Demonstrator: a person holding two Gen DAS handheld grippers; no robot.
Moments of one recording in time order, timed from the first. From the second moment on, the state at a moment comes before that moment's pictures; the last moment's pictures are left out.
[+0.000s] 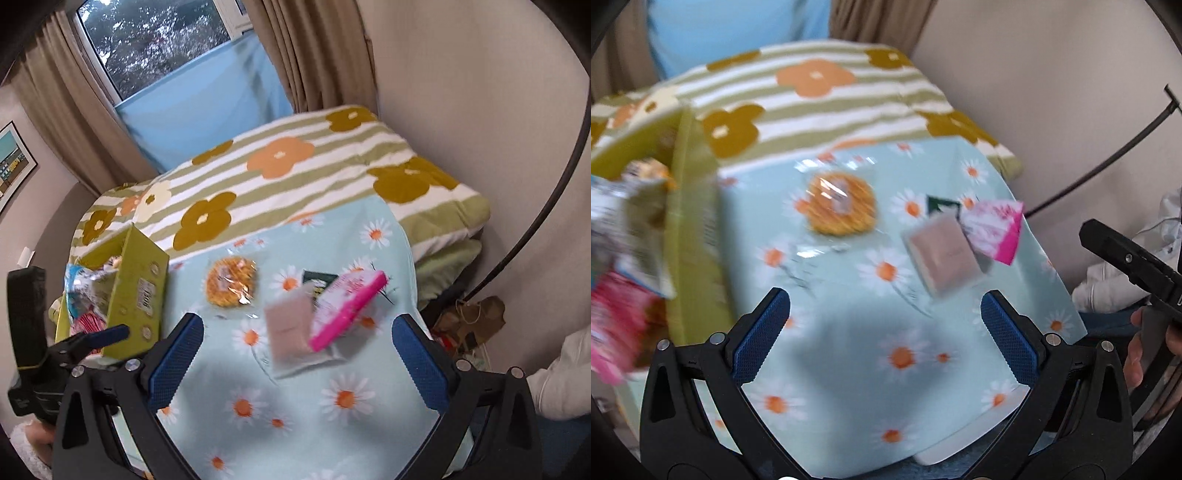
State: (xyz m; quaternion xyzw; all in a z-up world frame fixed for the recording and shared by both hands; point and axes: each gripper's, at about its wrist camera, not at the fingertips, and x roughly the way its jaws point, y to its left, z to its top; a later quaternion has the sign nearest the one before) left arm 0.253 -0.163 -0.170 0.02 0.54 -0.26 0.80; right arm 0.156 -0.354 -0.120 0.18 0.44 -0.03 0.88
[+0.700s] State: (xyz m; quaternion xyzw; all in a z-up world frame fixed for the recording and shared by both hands) left arm 0.272 -0.253 -0.261 0.05 0.59 -0.27 0.76; right arm 0.235 -0.394 -0.241 0.23 0.53 0.02 0.81
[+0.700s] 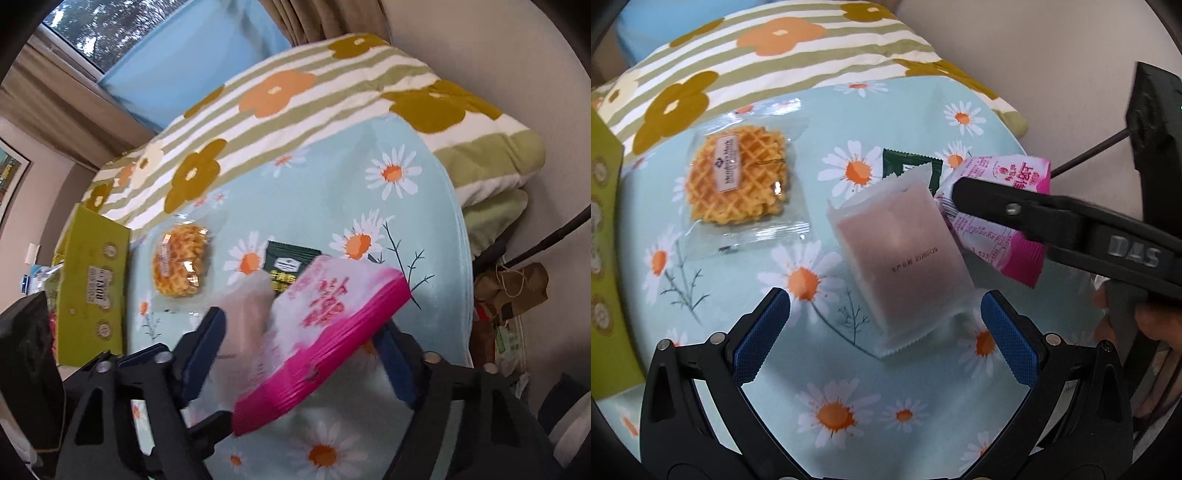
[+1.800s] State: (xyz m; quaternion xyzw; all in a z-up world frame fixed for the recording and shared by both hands) left arm 0.301 -0.297 -0.286 0.07 0.63 -0.23 0.74; right arm 0.219 -0.425 -0.205 0.21 0.51 0.01 0.84
